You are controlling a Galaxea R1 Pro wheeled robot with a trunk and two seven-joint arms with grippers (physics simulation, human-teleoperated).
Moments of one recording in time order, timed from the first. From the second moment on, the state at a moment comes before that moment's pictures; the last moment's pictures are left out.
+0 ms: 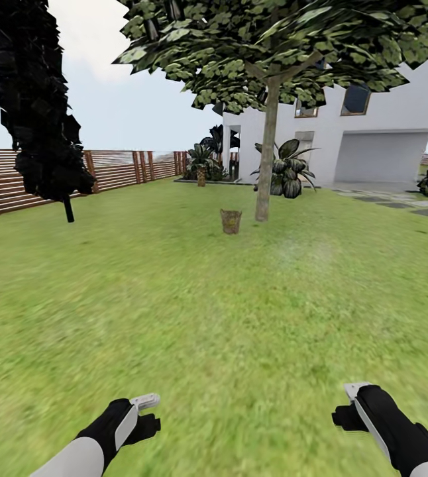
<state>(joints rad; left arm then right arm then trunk) -0.62 -0.07 0.25 -0.29 0.00 0.53 0.10 -0.46 -0.26 0.04 -0.78 0.00 0.84 0.06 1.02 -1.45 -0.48</state>
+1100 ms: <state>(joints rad) -0.62 -0.07 0.25 -0.28 0.00 0.53 0.10 -0.46 -0.26 0.05 -0.78 0.00 0.84 0.06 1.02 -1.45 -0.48</state>
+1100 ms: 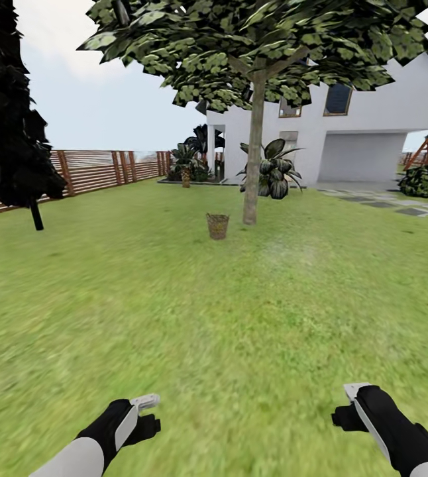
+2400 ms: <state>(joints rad) -0.62 -0.07 0.25 -0.29 0.00 0.53 0.10 -0.46 -0.26 0.02 -0.78 0.00 0.84 0.06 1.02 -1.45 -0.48</state>
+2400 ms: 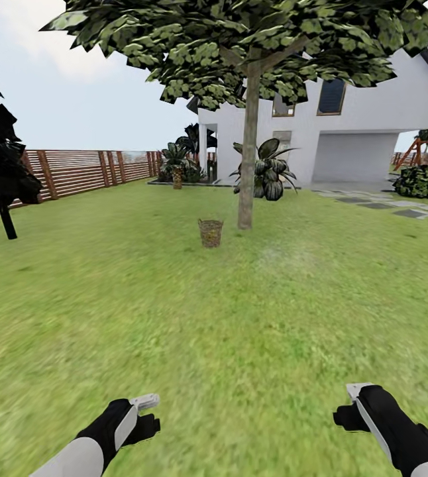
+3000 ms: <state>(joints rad) -0.62 -0.07 0.25 -0.28 0.00 0.53 0.10 -0.46 -0.26 0.02 -0.78 0.00 0.84 0.06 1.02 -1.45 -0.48</state>
